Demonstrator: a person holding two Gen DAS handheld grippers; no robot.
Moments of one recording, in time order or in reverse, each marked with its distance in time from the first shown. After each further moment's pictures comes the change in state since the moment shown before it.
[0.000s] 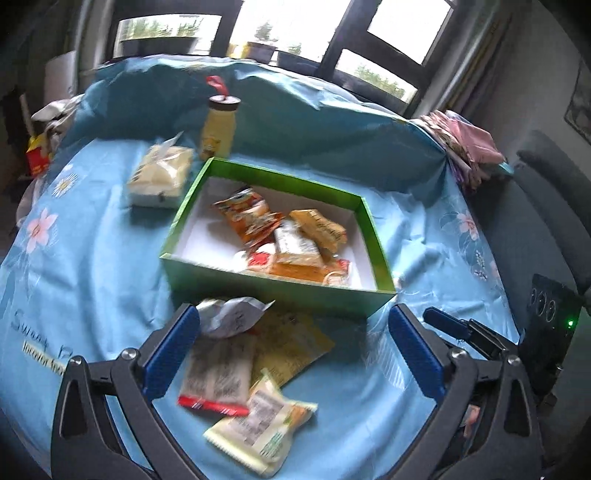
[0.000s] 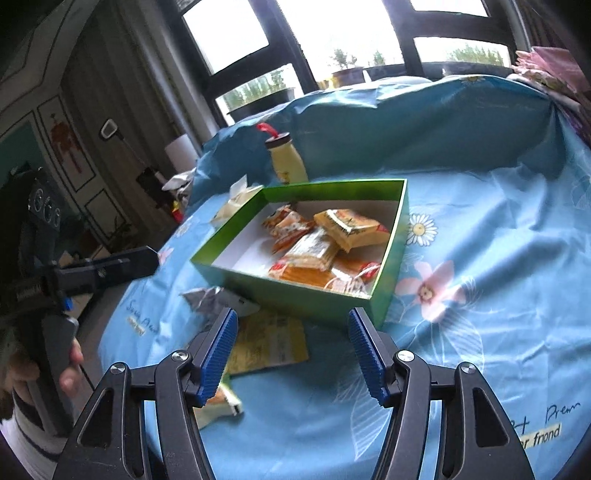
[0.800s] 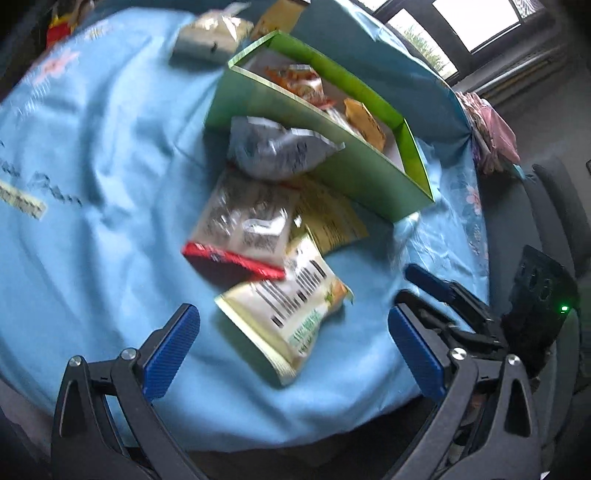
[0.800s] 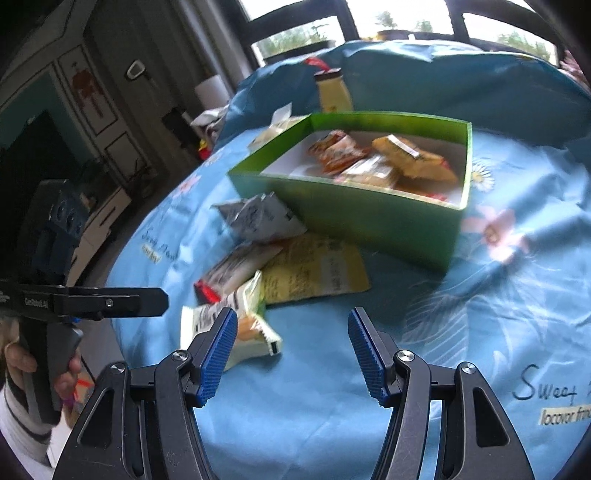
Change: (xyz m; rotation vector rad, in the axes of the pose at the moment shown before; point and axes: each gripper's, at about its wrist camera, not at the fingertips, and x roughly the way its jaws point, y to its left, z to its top) left arm 0.017 0.050 -0.091 -0.255 0.281 -0.118; right arm 0.044 0.038 -0.051 -0.112 0.202 0.084
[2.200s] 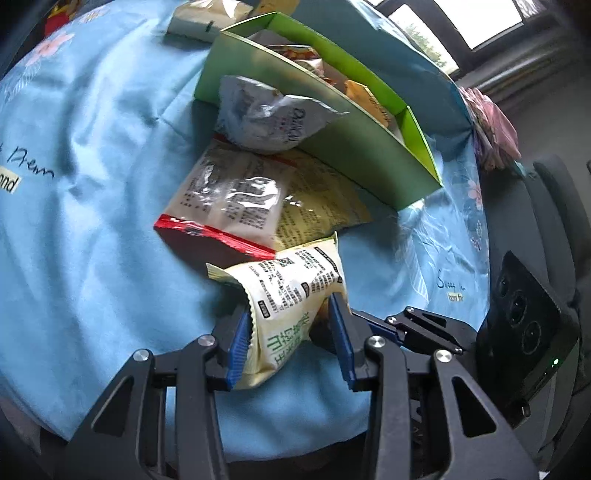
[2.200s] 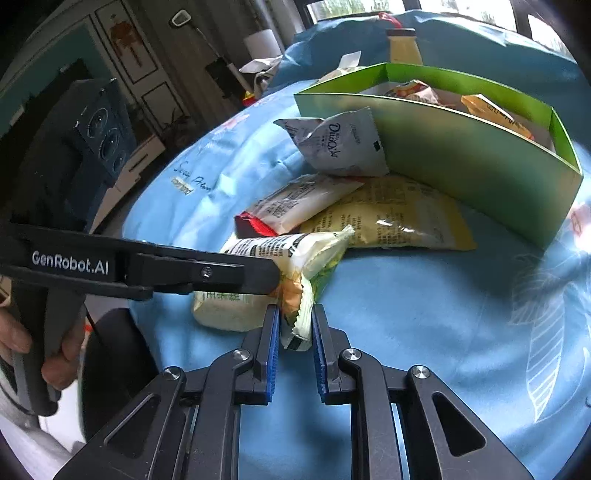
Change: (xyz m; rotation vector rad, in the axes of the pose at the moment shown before) left arm 0.017 -0.002 -0.008 0.011 0.004 -0.012; right arm 0.045 0.036 -0.027 -0.122 0.103 0.111
